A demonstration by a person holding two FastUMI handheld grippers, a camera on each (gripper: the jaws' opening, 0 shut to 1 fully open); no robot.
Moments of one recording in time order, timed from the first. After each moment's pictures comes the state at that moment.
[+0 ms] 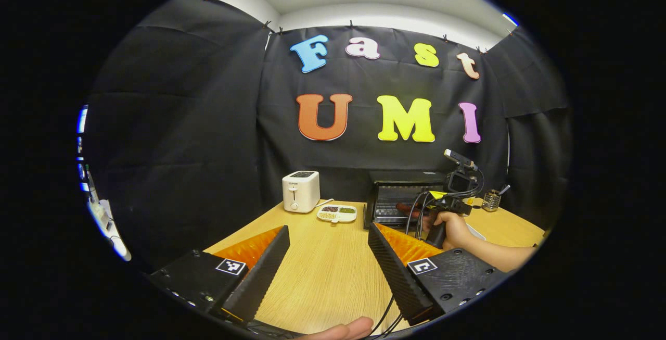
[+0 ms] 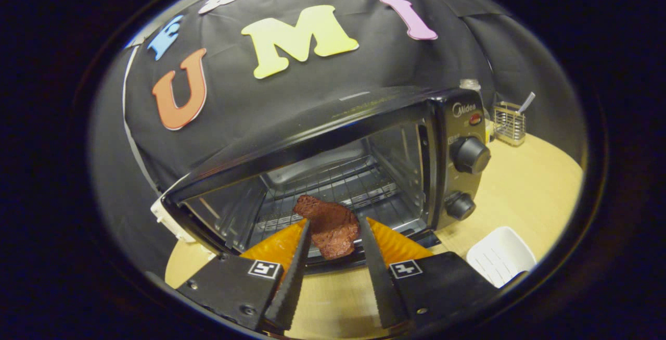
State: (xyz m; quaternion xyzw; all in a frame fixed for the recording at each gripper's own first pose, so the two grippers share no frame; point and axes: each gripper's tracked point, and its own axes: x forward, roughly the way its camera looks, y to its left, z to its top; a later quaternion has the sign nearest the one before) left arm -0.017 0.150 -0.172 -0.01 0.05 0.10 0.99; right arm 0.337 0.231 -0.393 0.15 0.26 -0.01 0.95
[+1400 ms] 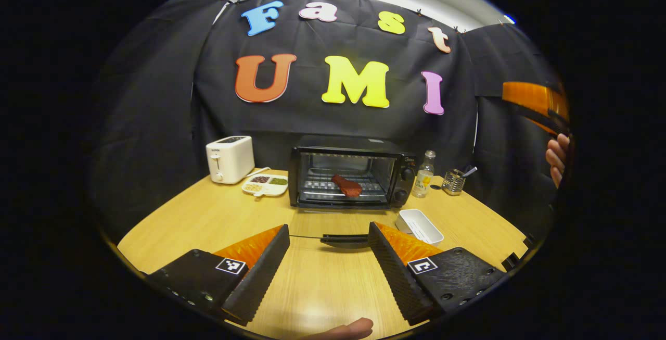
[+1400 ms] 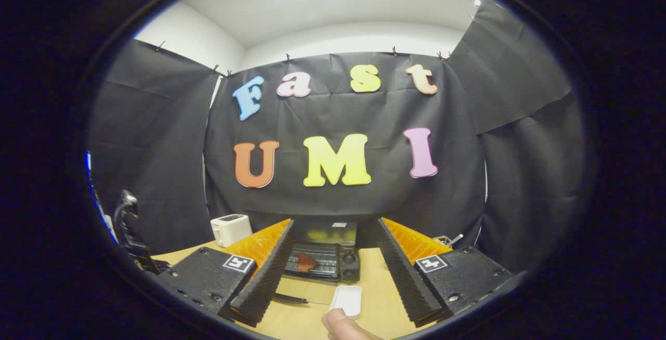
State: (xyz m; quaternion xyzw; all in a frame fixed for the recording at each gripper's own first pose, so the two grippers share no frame) left arm 0.083 -0.015 -0.243 -0.03 0.16 -0.03 0.99; right arm 0.085 0.062 -0.109 0.03 0.00 0.09 1.00
